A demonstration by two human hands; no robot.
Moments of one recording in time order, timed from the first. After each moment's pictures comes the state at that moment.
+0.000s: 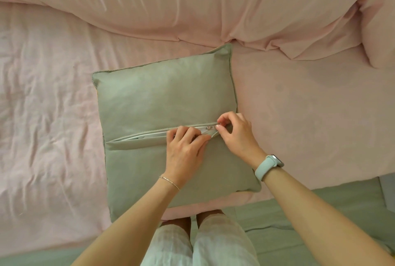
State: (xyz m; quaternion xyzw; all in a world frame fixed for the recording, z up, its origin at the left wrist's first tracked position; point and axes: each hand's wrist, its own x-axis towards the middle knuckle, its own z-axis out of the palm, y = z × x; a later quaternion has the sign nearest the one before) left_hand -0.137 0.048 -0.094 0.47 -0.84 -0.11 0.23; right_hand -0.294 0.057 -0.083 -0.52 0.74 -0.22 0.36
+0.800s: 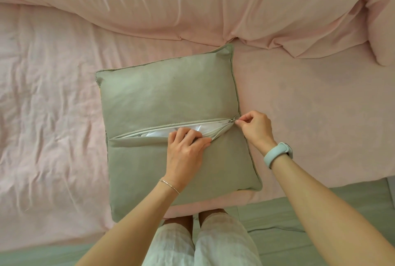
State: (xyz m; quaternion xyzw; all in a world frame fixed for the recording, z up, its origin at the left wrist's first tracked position) left_hand -0.134 0.057 -0.090 0.47 -0.84 -0.14 0.23; right_hand -0.330 0.050 -0.096 -0.33 0.85 -0.14 0.39
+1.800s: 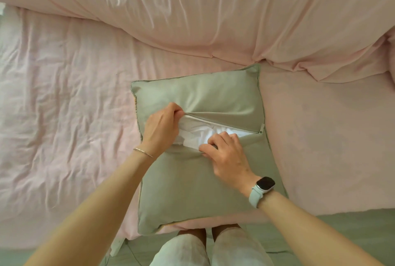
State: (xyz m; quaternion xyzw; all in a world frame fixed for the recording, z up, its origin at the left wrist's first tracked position) left_hand -0.042 -0.047 -0.047 0.62 -0.73 -0.27 0.10; right_hand -0.203 0.055 -0.070 -0.77 0.57 -0.24 0.11
